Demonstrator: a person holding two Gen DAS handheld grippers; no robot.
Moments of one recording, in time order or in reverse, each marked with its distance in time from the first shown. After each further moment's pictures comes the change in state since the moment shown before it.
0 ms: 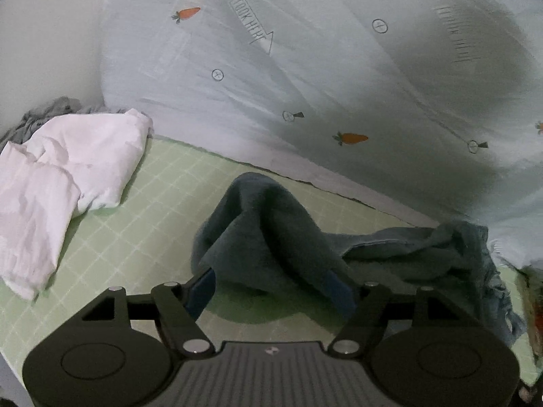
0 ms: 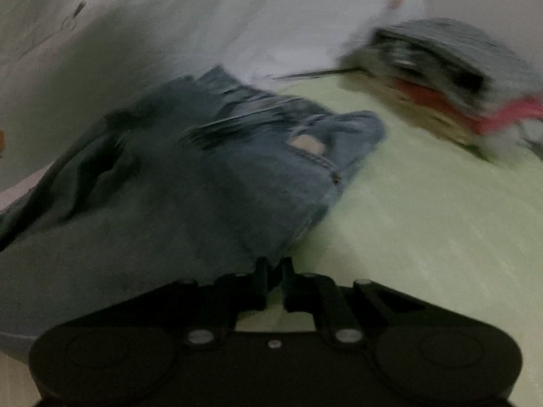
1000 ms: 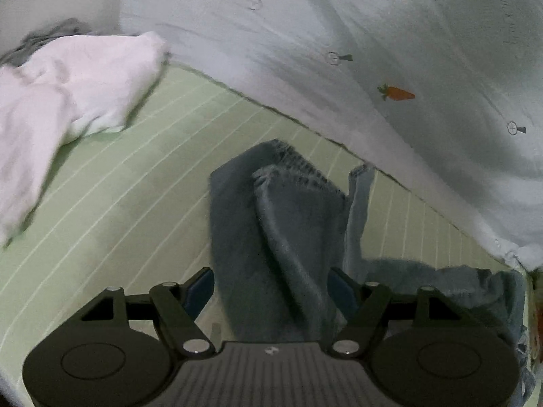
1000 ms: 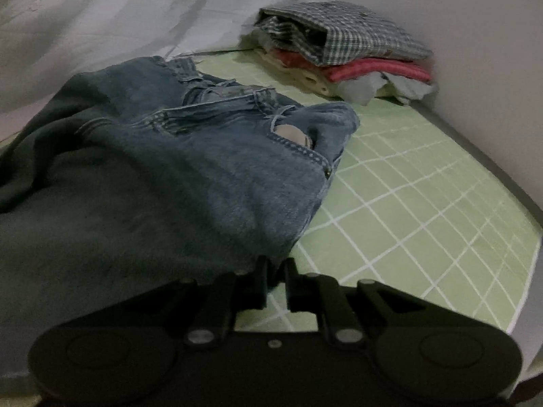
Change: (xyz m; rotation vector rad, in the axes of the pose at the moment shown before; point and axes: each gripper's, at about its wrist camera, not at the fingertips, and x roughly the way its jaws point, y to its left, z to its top) left arm 0.092 0.049 -0.007 -0.088 0.173 -0.044; right arm 0.006 0.027 -0.018 -0.004 0.030 -0.255
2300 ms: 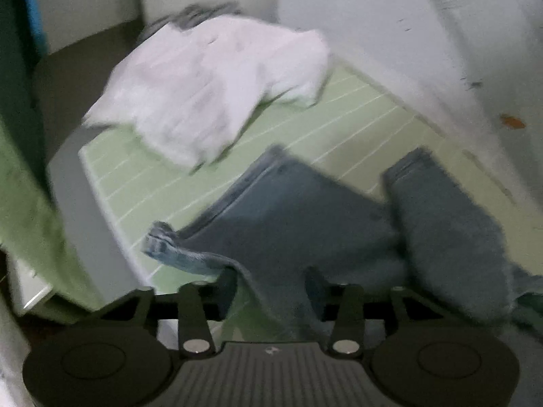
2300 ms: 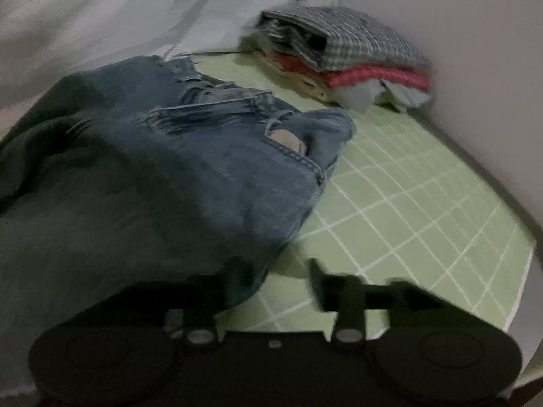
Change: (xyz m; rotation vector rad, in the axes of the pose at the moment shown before) left arm -0.095 0.097 -0.074 -0.164 -0.061 0.329; right arm 0.004 -0.012 0.005 -0.007 0.014 0.049
